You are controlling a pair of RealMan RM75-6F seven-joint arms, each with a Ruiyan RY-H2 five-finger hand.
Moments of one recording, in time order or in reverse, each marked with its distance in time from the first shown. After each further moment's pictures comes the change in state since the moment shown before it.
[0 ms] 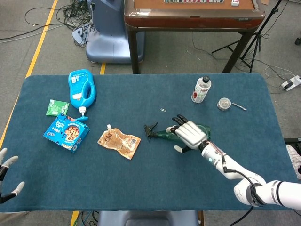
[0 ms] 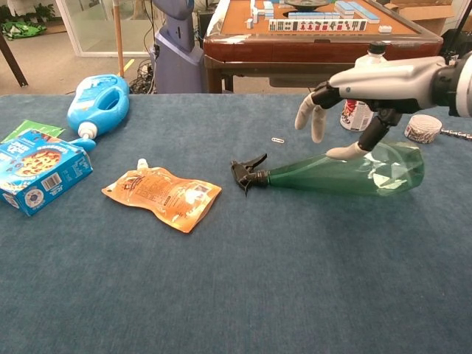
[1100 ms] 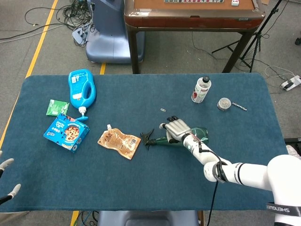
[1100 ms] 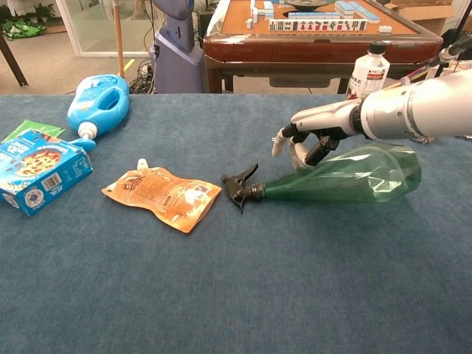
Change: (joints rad) left arm 0.015 -0.004 0.004 0.034 -0.022 -0.001 -0.036; right arm 0.243 -0.229 -0.025 0.257 0.536 -0.190 -0.134
